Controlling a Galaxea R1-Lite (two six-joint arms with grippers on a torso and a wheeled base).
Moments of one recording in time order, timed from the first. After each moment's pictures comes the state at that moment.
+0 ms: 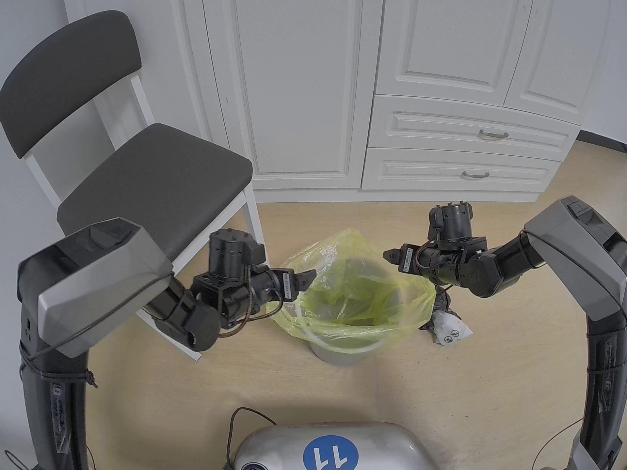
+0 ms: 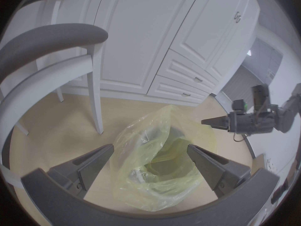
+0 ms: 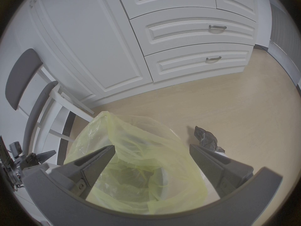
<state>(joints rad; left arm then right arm) -0.47 2.32 -1.11 -0.85 -0.06 -0.27 0.34 2.33 -1.36 -0.46 -0.10 0.37</state>
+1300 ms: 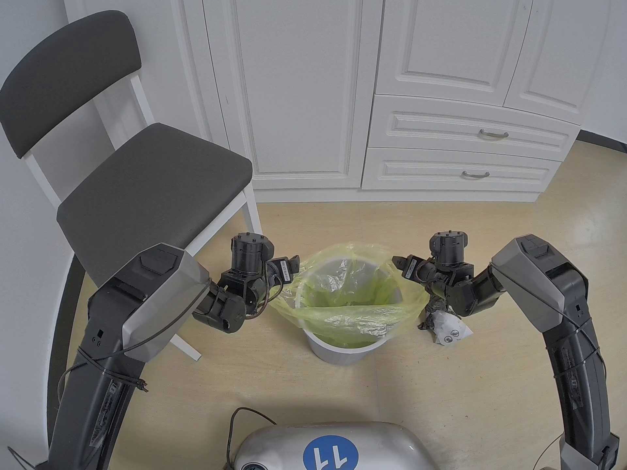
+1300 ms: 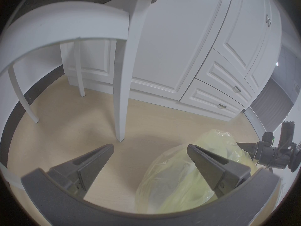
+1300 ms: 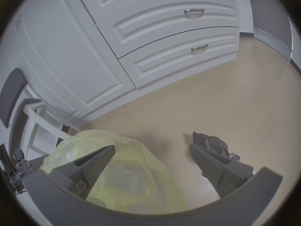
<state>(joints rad) -0.40 2.67 -1.62 -0.71 0.17 -0.36 0.24 2.67 -1.60 -0.68 -0.09 0.47</state>
